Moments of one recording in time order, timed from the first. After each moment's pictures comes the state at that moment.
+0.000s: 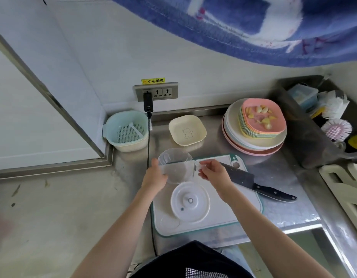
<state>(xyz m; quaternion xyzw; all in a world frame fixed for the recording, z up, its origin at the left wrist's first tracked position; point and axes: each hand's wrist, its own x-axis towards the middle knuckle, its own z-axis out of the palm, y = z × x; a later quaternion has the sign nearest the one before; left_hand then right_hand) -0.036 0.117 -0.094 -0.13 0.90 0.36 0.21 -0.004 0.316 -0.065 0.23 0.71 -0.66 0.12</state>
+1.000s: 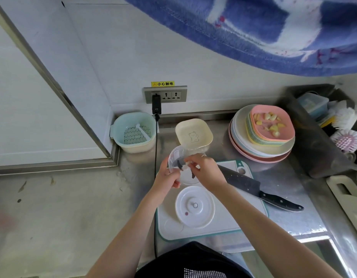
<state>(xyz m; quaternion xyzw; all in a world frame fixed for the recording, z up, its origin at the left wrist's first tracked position) -0.026 0.127 -0.079 -0.15 0.66 0.70 0.21 -0.033 0.280 -0.043 -0.09 0.94 -0.32 0.04</state>
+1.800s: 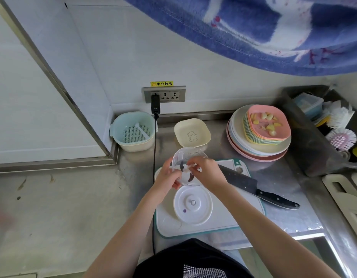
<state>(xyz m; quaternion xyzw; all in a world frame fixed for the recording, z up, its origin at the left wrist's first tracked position) -0.022 0.132 -0.081 -0.14 0.68 0.68 0.23 -0.025 0.290 -0.051 -0.09 0.94 -0.33 0.05</state>
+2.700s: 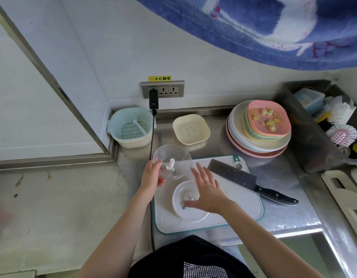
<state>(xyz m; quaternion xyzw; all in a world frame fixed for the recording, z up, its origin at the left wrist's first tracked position) -0.025 0.106 -0.101 -0.26 0.66 0.69 0.15 0.023 0.301 -0.088 -0.09 0.95 -0.18 0.24</state>
